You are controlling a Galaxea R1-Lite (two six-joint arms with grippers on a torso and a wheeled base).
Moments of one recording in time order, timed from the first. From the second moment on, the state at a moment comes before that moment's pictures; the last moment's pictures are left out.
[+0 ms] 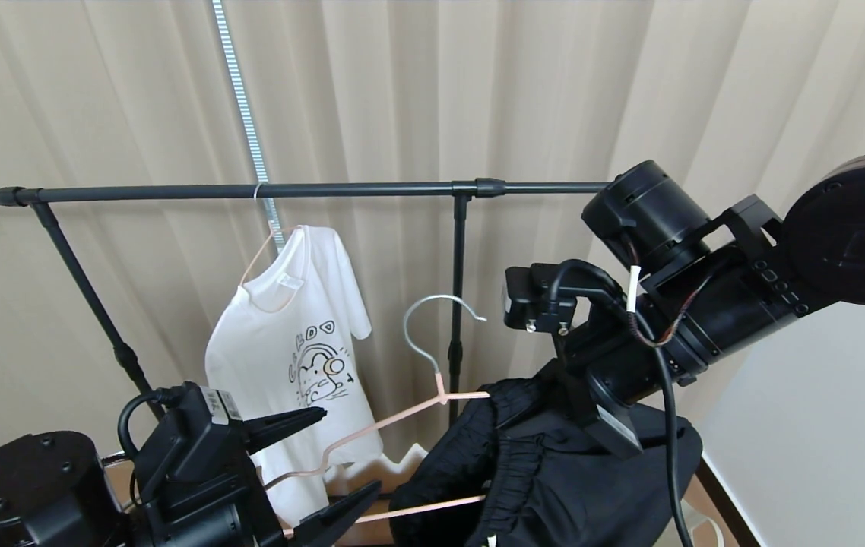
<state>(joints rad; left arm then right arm) -0.53 1.73 0.00 -1.57 -0.32 0.05 0.66 1.82 -1.50 0.72 0.47 -0.59</state>
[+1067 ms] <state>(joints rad) -0.41 1.83 0.00 -1.57 -0.32 -0.19 0.53 1.68 -0.89 -0.20 0.35 -0.51</state>
